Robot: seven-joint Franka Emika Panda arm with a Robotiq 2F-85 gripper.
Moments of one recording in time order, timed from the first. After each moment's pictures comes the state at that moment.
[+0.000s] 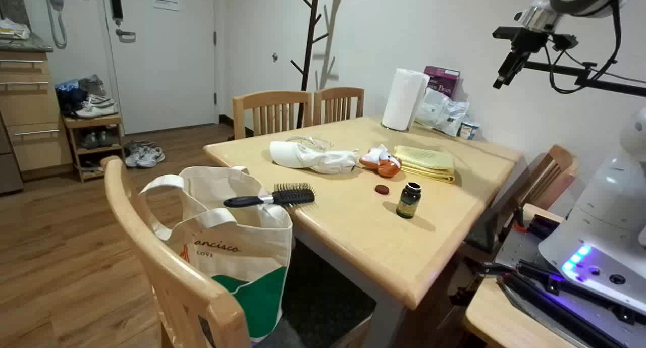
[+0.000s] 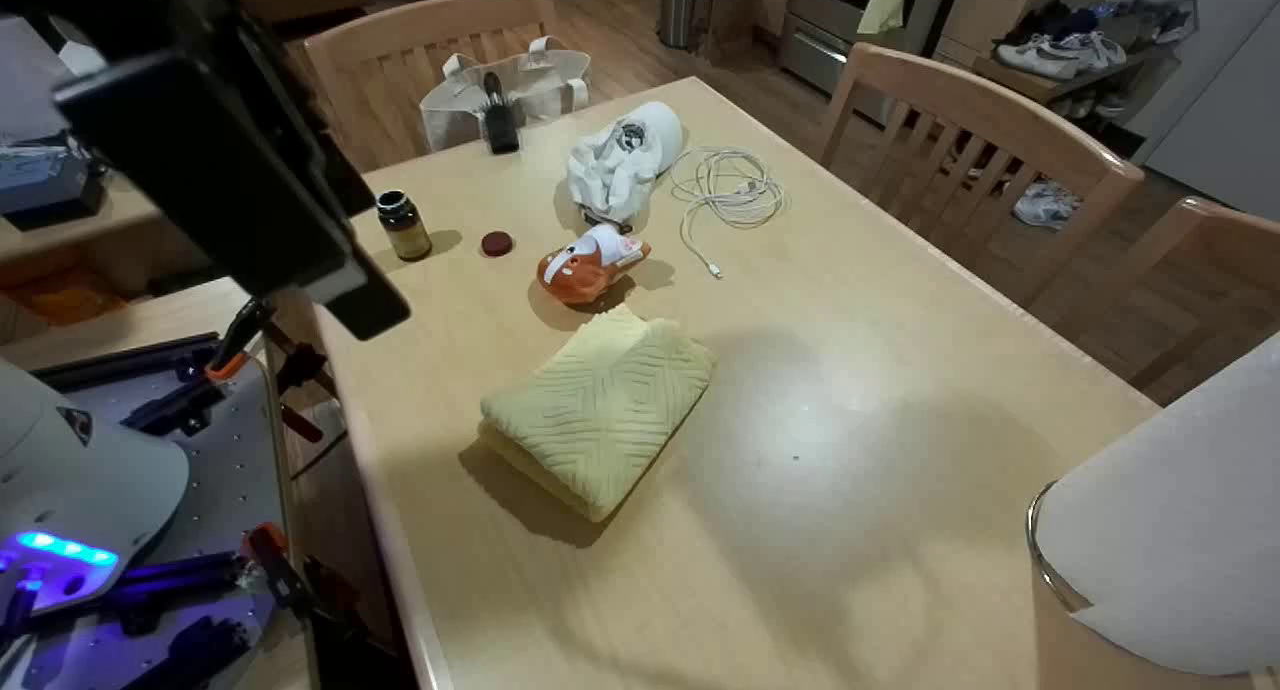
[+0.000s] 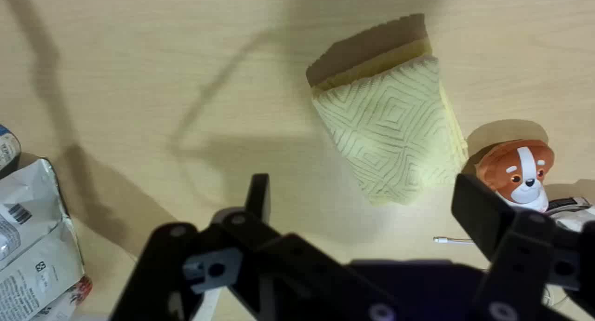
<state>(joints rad) -0.21 -0.71 -0.32 -2.58 -0.27 2.10 -0.32</state>
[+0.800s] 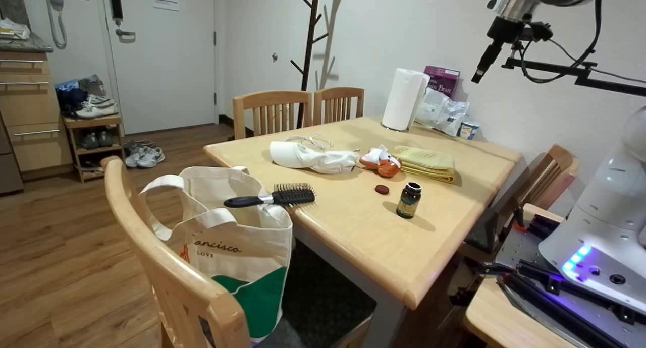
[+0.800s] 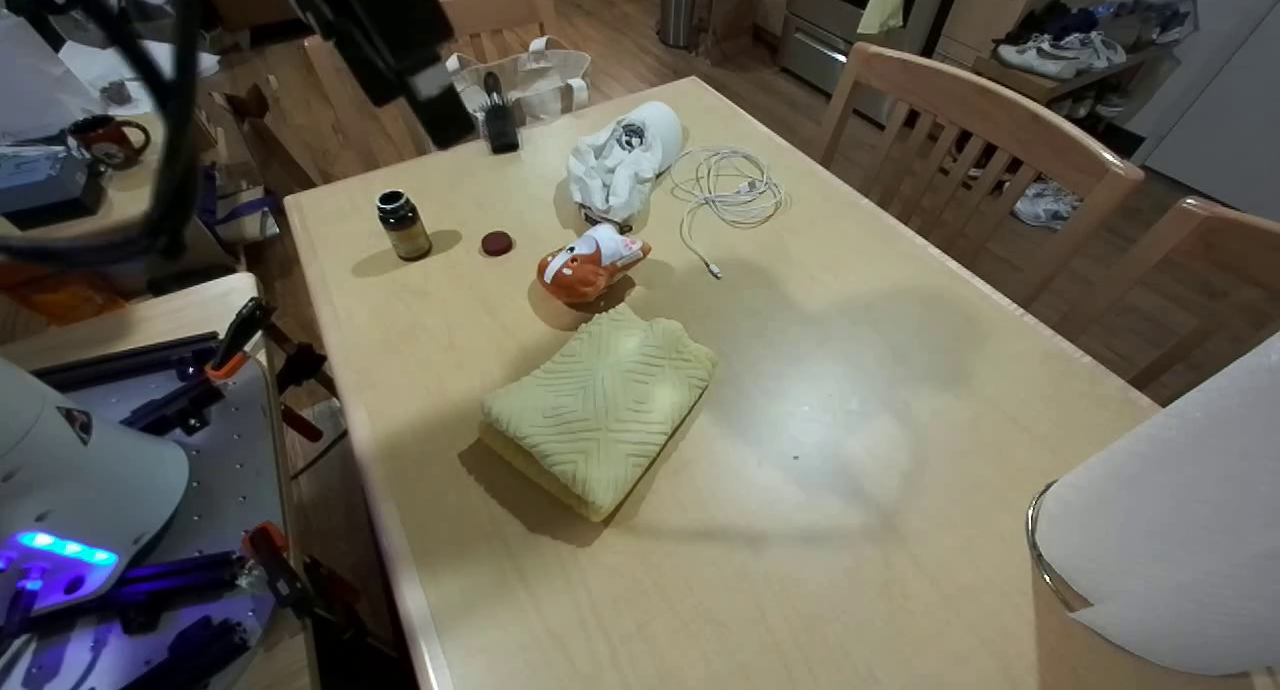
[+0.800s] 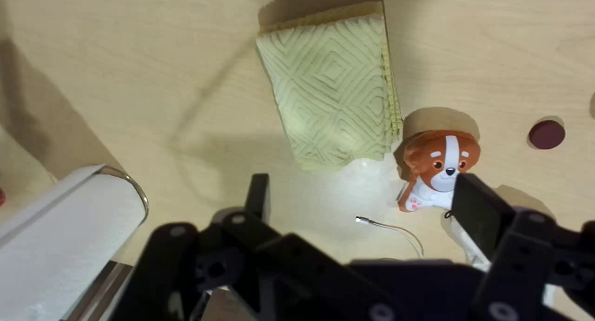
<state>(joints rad) -0.07 -0.67 -0.18 -2.55 -0.24 2.10 -0.31</state>
